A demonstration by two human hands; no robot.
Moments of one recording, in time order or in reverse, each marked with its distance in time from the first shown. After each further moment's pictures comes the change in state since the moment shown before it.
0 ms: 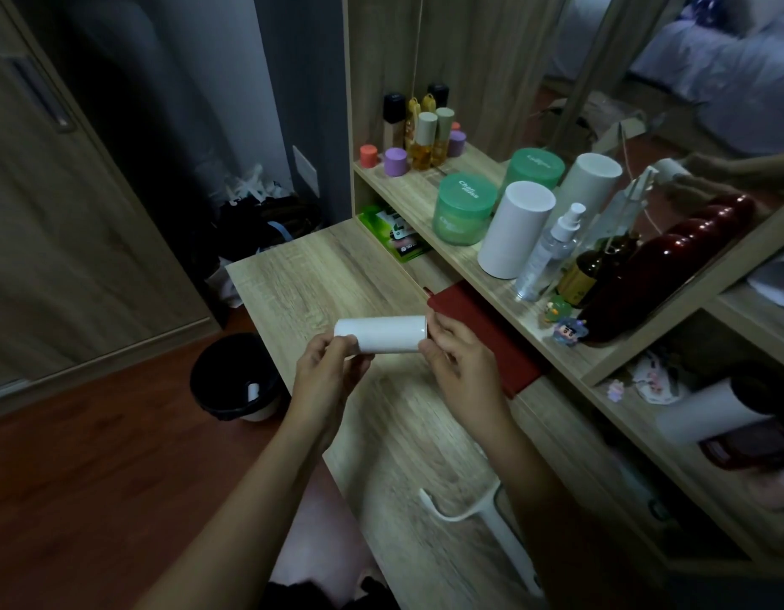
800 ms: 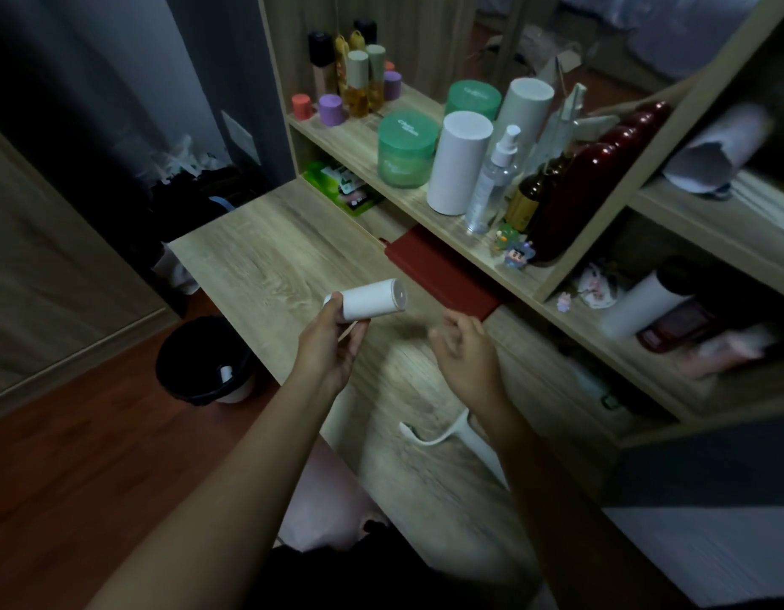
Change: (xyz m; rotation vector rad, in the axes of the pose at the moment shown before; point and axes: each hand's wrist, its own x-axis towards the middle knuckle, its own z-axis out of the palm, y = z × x) left_hand 0.005 -0.034 0.017 -0.153 0.060 -0.318; right_hand -0.064 0.046 -0.017 -0.139 0.147 0.404
